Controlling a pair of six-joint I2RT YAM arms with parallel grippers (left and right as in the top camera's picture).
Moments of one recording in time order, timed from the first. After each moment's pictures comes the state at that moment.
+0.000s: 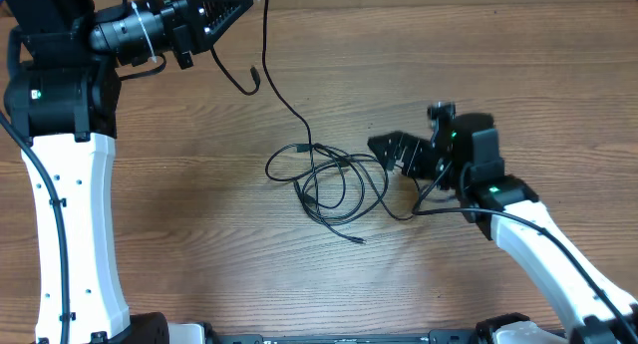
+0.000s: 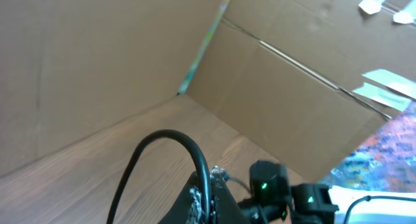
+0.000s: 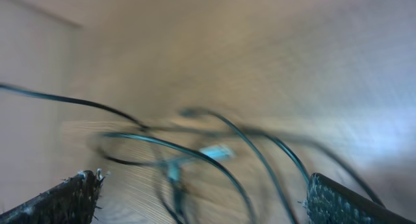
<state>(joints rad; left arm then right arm) 0.07 1.56 1.89 -0.55 1.20 -0.22 0.24 1.34 0.76 -0.08 -0.47 0.56</state>
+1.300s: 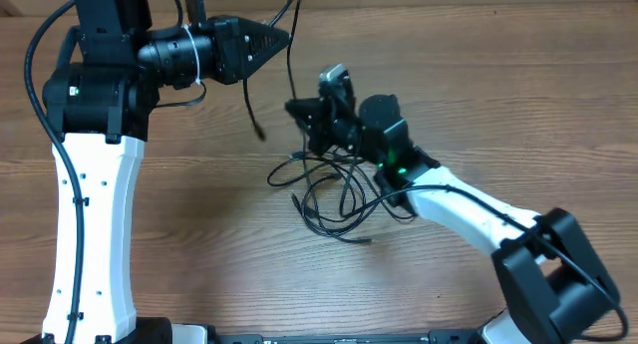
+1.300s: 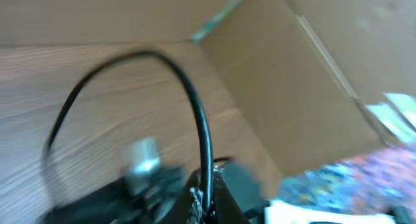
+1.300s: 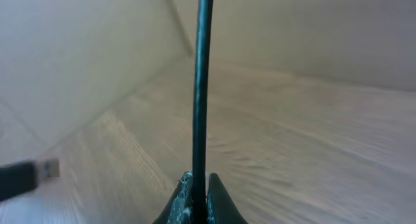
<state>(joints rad) -0.07 1.56 1.88 -0.89 0.96 -0.31 0.56 1.71 0.98 0.55 -0.36 0.30</state>
